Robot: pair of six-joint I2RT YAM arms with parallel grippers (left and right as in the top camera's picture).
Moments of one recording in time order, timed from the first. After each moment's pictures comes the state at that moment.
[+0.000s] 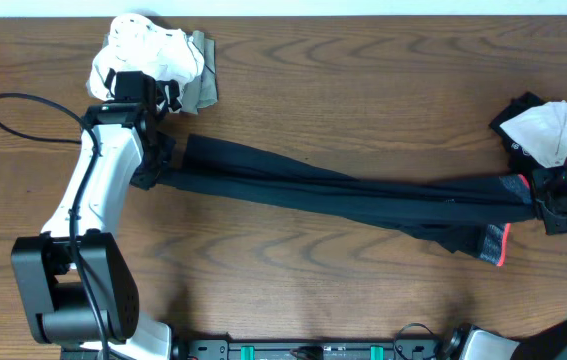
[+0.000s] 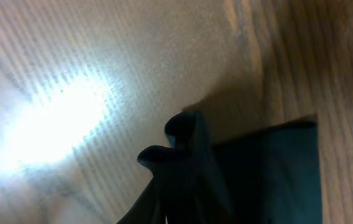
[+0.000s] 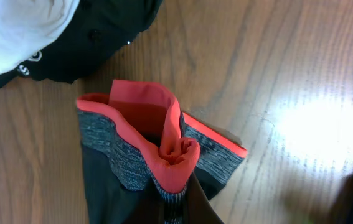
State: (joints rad) left arm 0.04 1.72 1.28 -0.96 -0.17 -1.09; right arm -0.42 1.43 1.18 -1.10 0.18 1.05
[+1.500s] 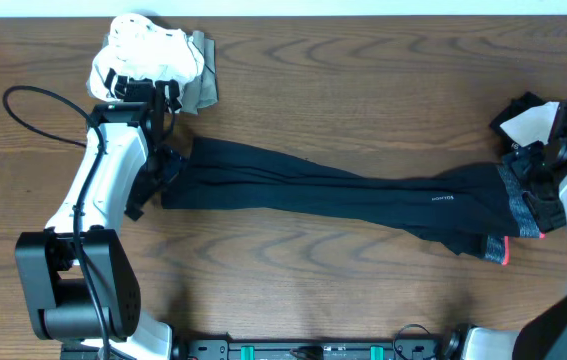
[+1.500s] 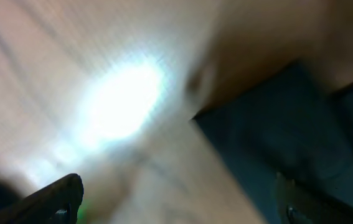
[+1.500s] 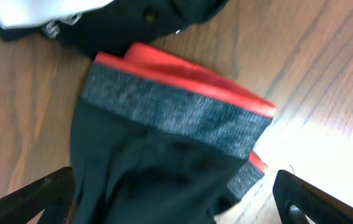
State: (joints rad) left arm 0.01 1.73 1.28 -1.21 -0.16 -0.90; right arm -0.34 1.49 1.18 -1.02 0.16 0.85
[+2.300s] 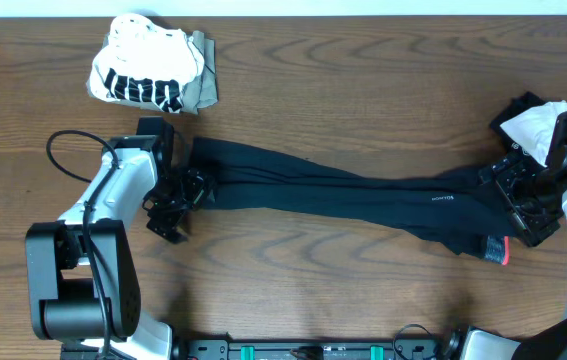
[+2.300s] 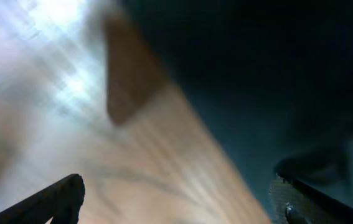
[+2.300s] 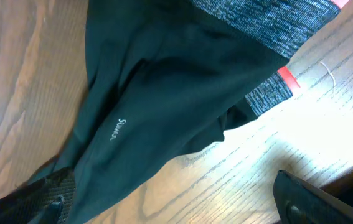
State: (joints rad) left arm 0.01 1.73 1.03 -0.94 0.26 -0.99; right arm -0.34 1.43 1.18 -1.21 -0.11 0.71
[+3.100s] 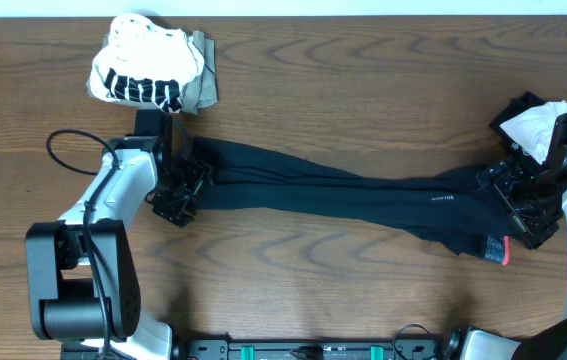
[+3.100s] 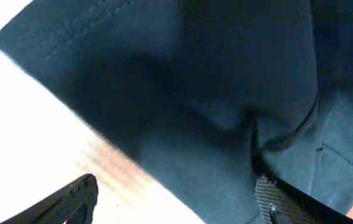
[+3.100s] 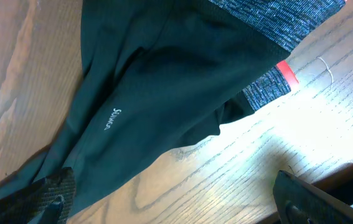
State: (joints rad) left arm 0.01 1.73 1.01 -0.78 0.28 -1.03; right arm -0.34 1.43 1.18 -1.23 -0.12 0.67
